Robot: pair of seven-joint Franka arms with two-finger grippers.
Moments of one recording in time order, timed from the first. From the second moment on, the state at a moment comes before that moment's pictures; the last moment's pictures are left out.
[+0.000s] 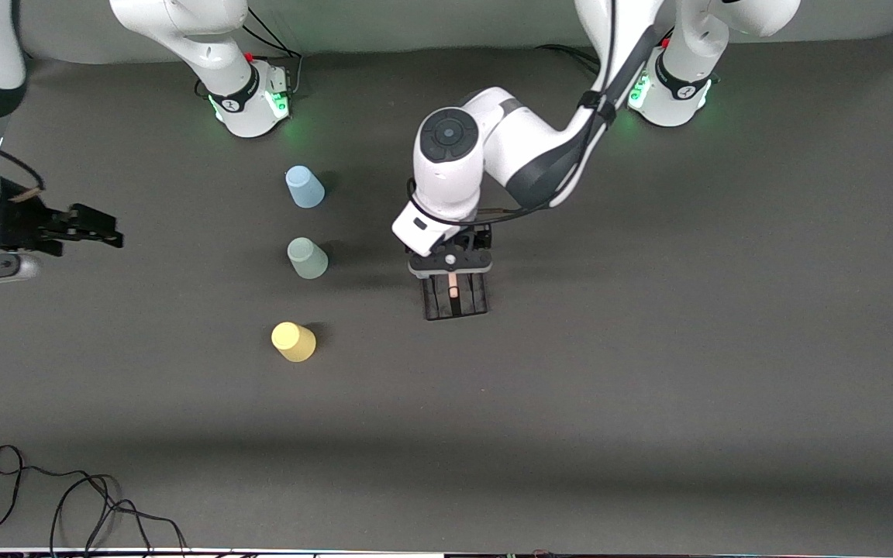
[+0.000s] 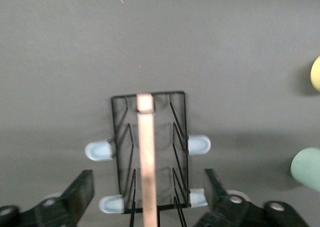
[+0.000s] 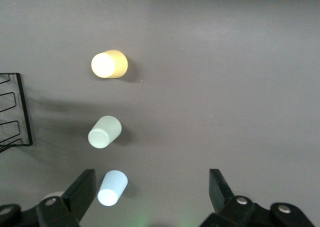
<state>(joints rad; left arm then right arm) -0.79 0.54 0.00 -1.41 -0.04 2.02 -0.86 0.01 0.05 0.02 -1.63 0.03 1.56 -0.04</state>
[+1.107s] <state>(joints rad) -0.18 0.20 0.02 -1.46 0.00 1.59 -0.20 0.26 -0.05 0.03 -2.24 0.03 2.12 0.27</state>
